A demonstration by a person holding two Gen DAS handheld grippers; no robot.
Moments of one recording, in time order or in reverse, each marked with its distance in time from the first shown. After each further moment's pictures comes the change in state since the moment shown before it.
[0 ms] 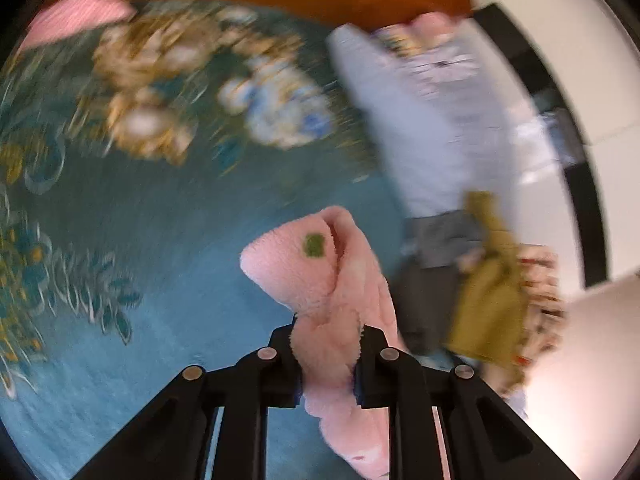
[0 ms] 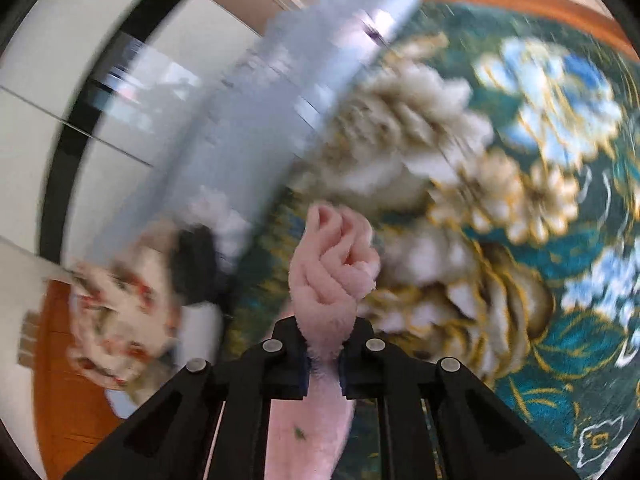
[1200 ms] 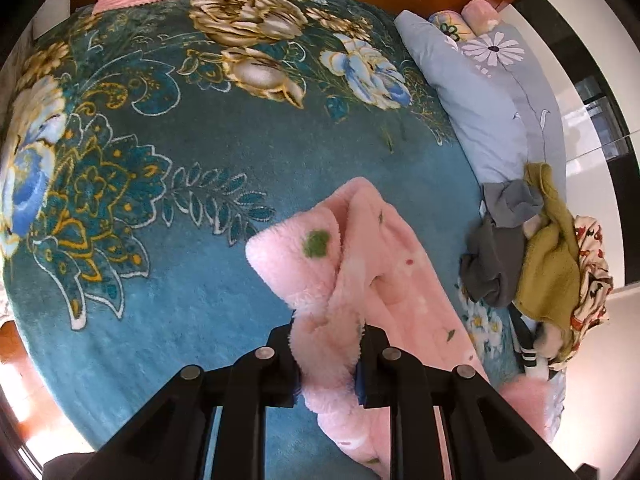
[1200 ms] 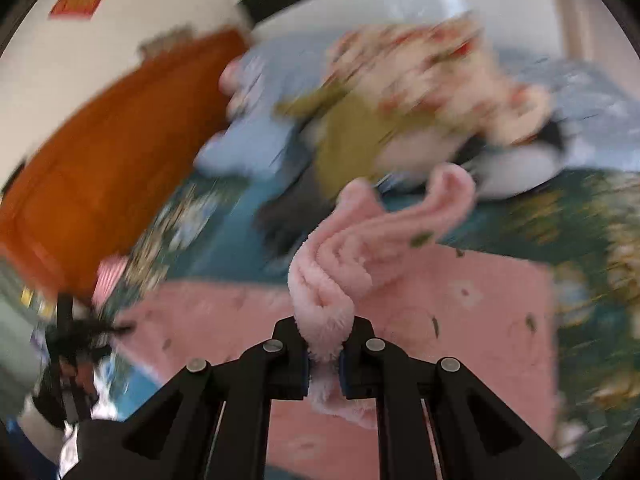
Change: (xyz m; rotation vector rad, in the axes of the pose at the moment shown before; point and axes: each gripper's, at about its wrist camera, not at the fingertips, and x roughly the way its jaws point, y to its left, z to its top) left arm -0.026 0.075 -0.054 -0.058 0.074 0.240; right arm 0.012 0.256 -0.362 -0.979 0.354 0.283
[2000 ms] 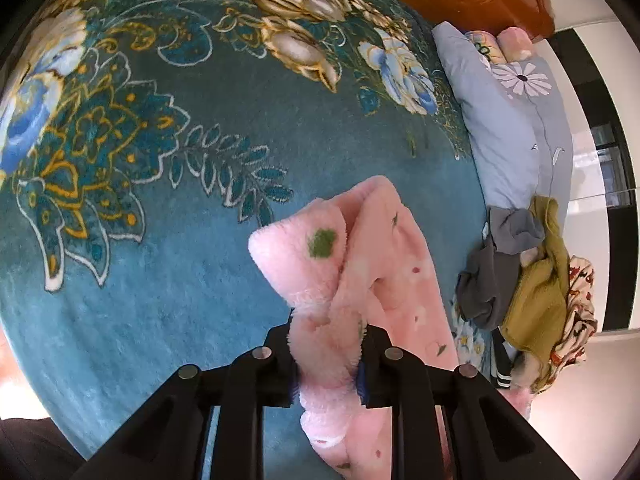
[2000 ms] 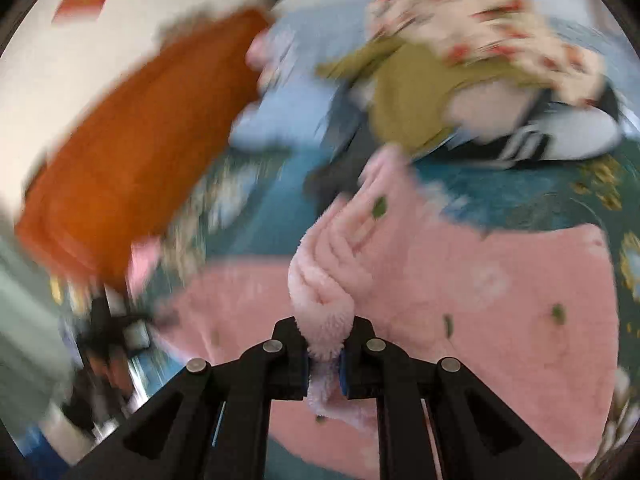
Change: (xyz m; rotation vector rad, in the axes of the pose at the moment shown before) left arm 0.013 0.026 -0.001 -0.174 0.035 -0.060; right arm 0.025 0.035 -0.008 -0.019 0.096 0.118
